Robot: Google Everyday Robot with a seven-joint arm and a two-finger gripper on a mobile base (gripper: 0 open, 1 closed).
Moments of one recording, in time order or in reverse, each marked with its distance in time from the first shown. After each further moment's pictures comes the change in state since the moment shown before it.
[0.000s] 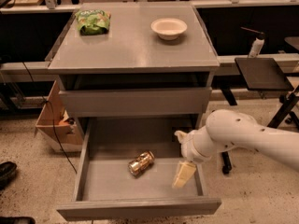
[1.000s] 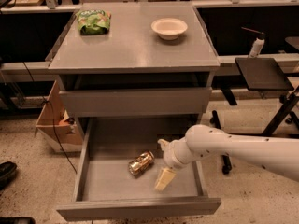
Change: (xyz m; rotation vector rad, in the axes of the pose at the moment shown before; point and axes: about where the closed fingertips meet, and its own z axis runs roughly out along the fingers) arm -0.016 -0.005 0.106 -0.030 -0.104 -0.005
